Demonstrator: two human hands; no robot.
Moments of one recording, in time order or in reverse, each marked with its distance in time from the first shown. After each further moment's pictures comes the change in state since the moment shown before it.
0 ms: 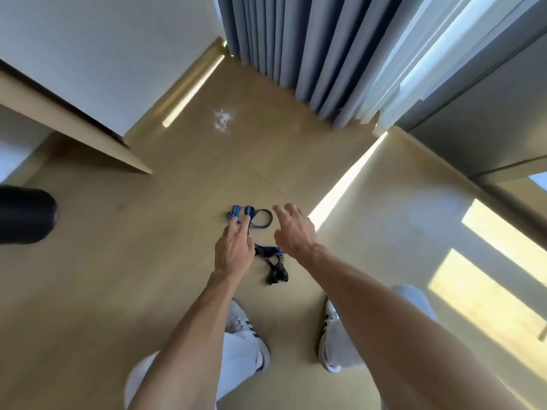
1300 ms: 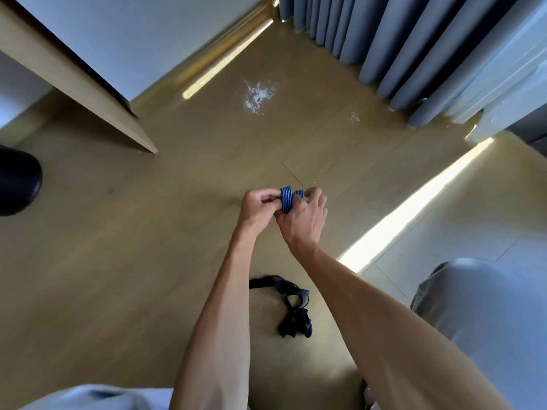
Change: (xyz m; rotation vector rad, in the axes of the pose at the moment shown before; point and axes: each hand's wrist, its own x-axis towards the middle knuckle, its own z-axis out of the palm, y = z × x) left_hand 0.207 -0.060 0.140 -1.034 0.101 -0.159; right_hand 0.200 0.039 0.184 0.178 0.377 0.115
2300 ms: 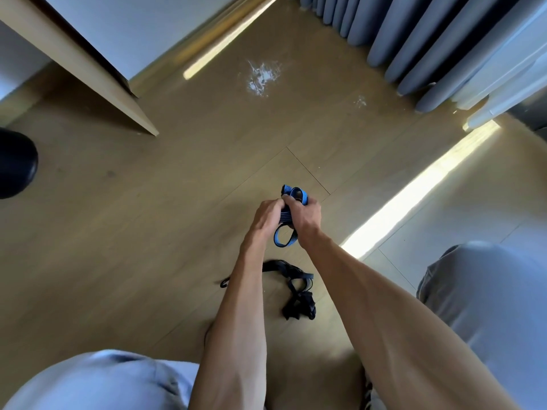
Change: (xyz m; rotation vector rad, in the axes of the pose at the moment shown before) left_hand -0.017 -0.045 0.009 -0.006 -0.097 -0.364; right_hand -0.007 0.007 0.030 0.891 -0.237 0.607
